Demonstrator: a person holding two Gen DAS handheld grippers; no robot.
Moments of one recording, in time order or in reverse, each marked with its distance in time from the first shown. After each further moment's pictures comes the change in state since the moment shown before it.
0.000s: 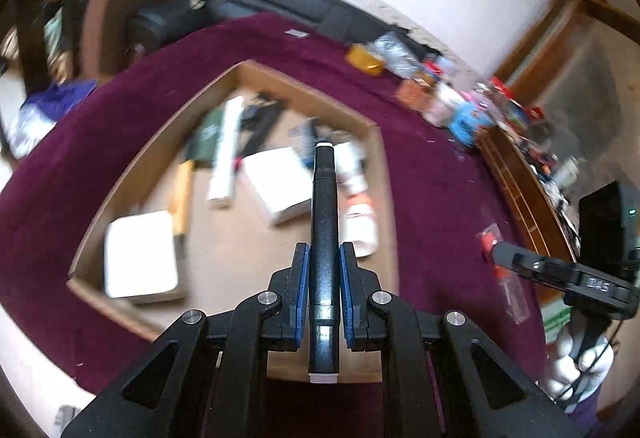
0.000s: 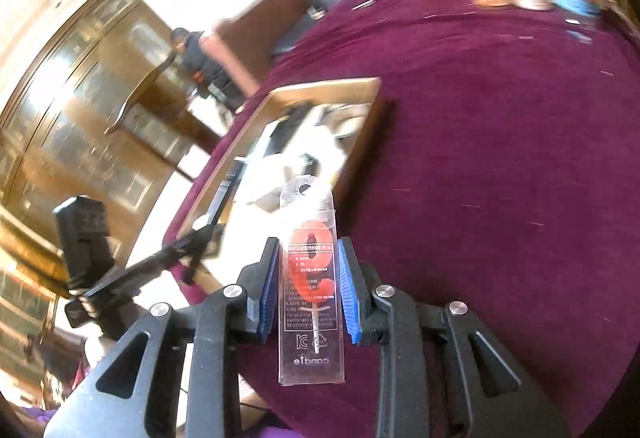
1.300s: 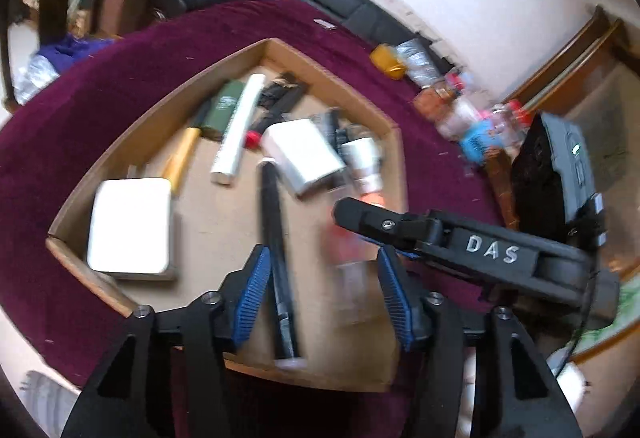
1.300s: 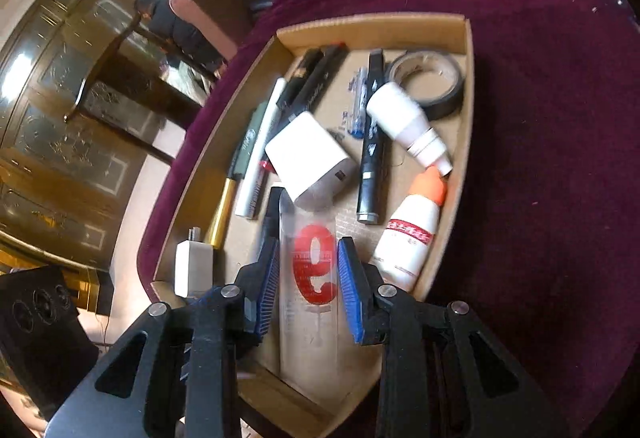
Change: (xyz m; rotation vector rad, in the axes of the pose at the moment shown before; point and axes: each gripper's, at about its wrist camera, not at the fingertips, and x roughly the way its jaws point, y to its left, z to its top) left arm 0.007 0.020 -0.006 -0.139 -0.002 -0.059; right arm 0.099 0.026 0.025 0.080 0.086 -0.099
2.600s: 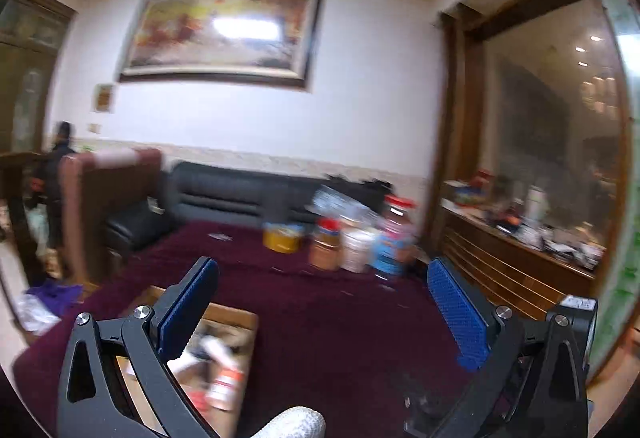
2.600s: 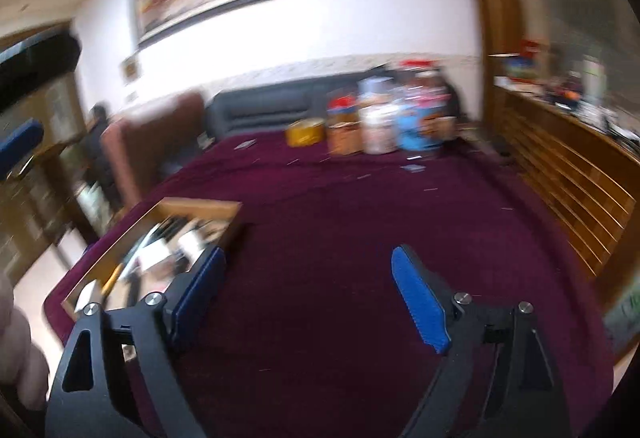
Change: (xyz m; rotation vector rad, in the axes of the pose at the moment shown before) left arm -0.085 -0.235 -0.062 0.553 -0.620 -0.021; right arm -0.206 -0.071 -0.105 -0.030 -0.723 -0.486
